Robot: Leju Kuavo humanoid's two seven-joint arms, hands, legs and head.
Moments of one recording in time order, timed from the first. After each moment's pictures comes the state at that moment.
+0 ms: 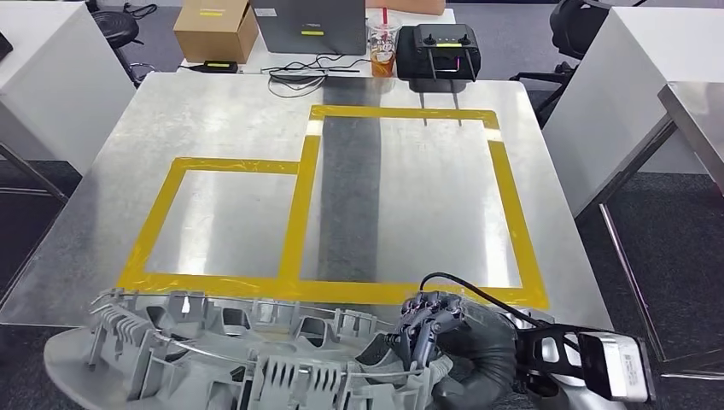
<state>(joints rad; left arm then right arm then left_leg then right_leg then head) 0.01 -0.36 1.51 -1.16 -0.92 -0.99 -0.37 -0.21 -0.27 0.57 -1.91 -0.28 0.68 -0.42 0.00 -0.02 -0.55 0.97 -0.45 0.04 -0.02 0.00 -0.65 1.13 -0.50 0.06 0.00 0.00</state>
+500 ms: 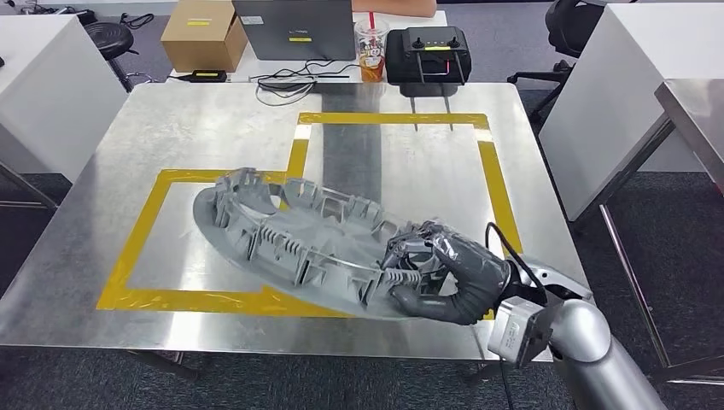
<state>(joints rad) 0.02 -0.36 1.51 -1.16 -0.87 -0.99 -0.35 -0.35 -0.31 0.52 -1.90 0.17 0.40 -0.24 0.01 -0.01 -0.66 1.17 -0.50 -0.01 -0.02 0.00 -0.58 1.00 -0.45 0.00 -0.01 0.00</state>
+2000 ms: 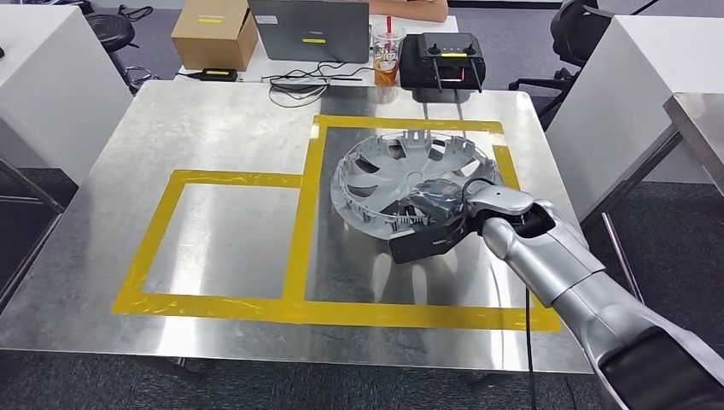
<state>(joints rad) -0.03 -0.36 1.51 -1.15 -0.99 -0.99 -0.46 -0.86 -0.23 0.89 -0.97 0.87 0.30 -0.29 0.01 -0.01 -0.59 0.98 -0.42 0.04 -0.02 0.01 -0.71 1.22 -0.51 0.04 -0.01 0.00</state>
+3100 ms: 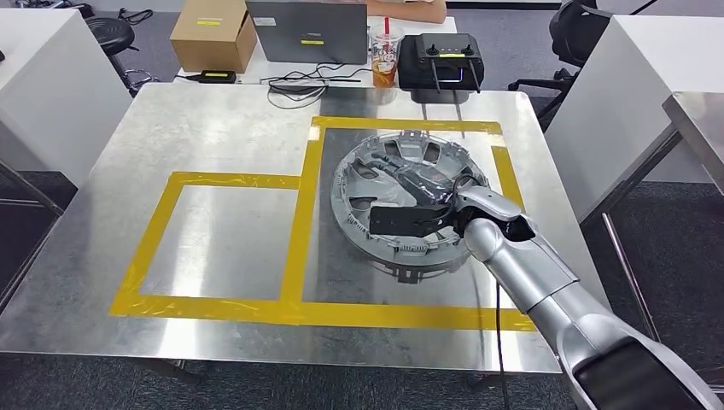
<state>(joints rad) -0.03 -0.33 1.51 -1.10 -1.00 -1.03 -0.50 -0.76 -0.15 0.72 -1.04 0.74 0.12 -0.18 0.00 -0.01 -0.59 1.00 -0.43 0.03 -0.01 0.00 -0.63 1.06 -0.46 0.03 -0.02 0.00</state>
